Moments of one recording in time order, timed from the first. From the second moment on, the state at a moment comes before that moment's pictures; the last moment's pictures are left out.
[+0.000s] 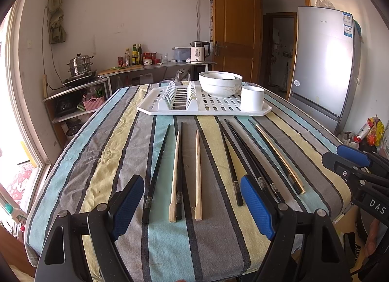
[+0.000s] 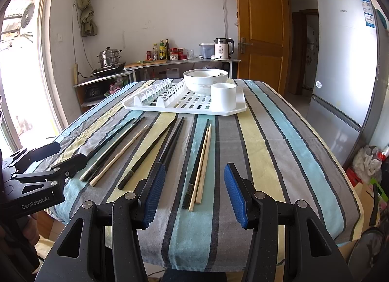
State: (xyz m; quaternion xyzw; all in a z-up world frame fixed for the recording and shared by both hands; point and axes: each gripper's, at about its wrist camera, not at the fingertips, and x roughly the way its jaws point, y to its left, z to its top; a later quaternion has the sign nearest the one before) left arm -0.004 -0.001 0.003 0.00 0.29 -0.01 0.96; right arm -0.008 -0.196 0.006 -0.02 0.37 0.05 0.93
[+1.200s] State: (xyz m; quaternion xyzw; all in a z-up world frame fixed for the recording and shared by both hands) left arm 0.161 0.073 -0.015 0.01 0.40 -0.03 0.92; right arm 0.120 -0.178 -0.037 -0.01 0.45 0.10 0.89
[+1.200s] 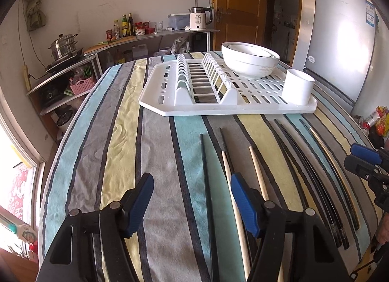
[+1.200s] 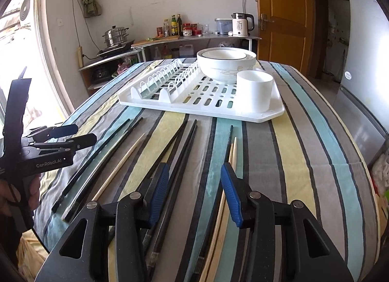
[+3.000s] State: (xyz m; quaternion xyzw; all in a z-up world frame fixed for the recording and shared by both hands) left arm 0.223 0.048 -0.031 0.06 0.47 -0.10 0.88; right arm 0.201 -0.165 -0.073 -0.02 0.53 0.10 0.84
